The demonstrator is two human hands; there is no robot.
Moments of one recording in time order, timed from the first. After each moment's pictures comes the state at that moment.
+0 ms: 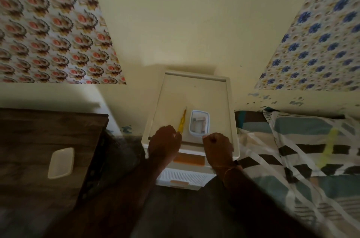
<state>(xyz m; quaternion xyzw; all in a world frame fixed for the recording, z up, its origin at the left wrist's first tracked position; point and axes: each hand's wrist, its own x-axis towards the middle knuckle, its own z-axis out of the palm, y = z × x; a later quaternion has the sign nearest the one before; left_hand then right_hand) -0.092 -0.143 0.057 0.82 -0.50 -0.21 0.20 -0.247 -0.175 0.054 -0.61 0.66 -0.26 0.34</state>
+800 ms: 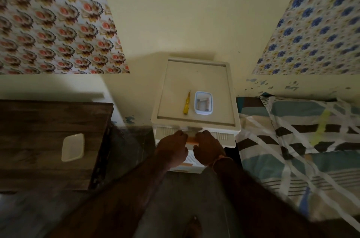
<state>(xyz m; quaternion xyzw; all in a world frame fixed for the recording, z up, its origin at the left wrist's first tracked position) -0.095 -0.064 0.024 0.68 -0.71 -0.16 0.09 -0.235 -0.105 0.029 -0.80 0.55 -0.01 0.23</state>
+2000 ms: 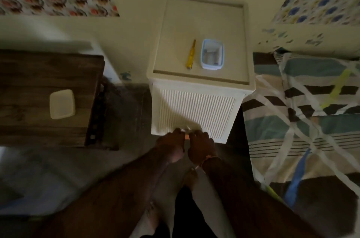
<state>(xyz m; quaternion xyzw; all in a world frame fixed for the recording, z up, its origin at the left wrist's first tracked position) -0.112 -0.008 -0.071 0.69 -0.63 -0.34 -0.09 -0.237 -0.030 -0.093 -0.80 0.53 0.16 0.23</state>
